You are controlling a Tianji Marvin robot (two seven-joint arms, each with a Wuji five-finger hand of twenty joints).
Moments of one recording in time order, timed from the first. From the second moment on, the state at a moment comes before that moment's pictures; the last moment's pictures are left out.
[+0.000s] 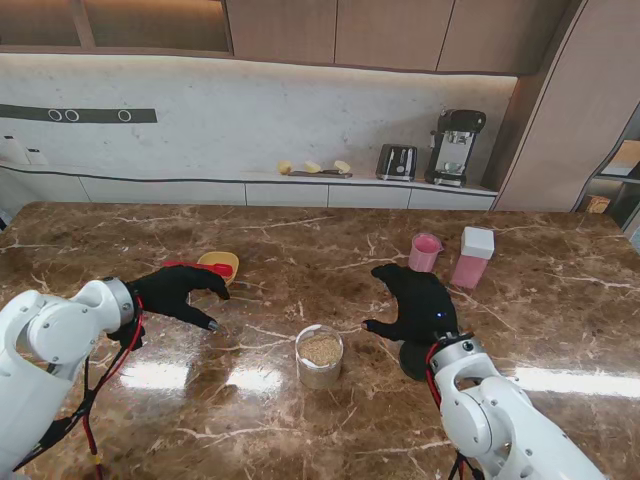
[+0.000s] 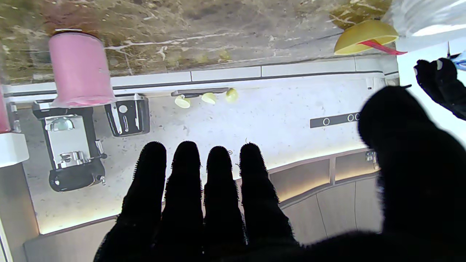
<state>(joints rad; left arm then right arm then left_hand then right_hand) 1.44 -0.99 -1.41 -1.56 0.63 -0.33 -0.58 -1.68 -1.09 1.20 -1.66 -1.00 0.01 -0.29 0.58 -0.47 0.45 -0.10 0.52 0.03 0.36 0.36 0.42 0.00 0.27 0.32 0.37 0.05 0.17 0.41 0.06 0.01 0.70 0.40 0.32 -0.56 0.67 -0.07 0.41 0.07 0.23 0.64 0.48 0.03 0.18 0.34 0.51 0.00 0.16 0.27 0.28 -0.02 0.59 0.31</state>
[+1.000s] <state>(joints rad) 1.21 -0.95 -1.36 -1.54 0.91 -0.20 -0.83 -1.65 -1.11 1.22 -1.63 -0.92 -0.03 -0.33 0.66 -0.40 0.45 -0.10 0.67 0.02 0.40 0.35 0.52 0.00 0.31 0.51 0.41 0.08 0.25 0.62 0.03 0.14 0.74 0.60 0.31 -0.55 0.69 -0.07 0.41 0.07 0.23 0.62 0.49 0.03 0.16 0.33 0.51 0.00 0.16 0.26 0.28 -0.01 0.62 0.28</state>
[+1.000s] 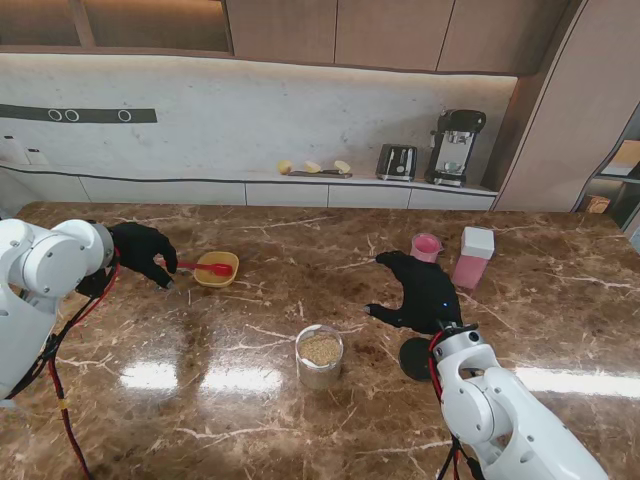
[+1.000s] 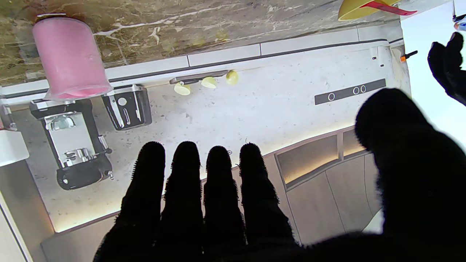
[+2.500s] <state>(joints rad) 0.96 -0.97 -0.97 -1.22 0.97 -0.08 -0.60 -1.65 -1.11 1.22 -1.64 -0.90 -0.03 -0.32 0.77 -0.31 0.44 -0.10 0.54 -0.13 0.30 0.28 0.42 -0.01 0.33 0.54 0.34 0.08 0.24 0.64 -0.02 0.14 0.69 0.64 0.31 -0.54 0.70 -0.07 0.42 0.07 0.23 0.62 0.49 0.03 0.16 0.33 0.51 0.00 0.16 0.26 0.27 0.00 0.64 0.28</state>
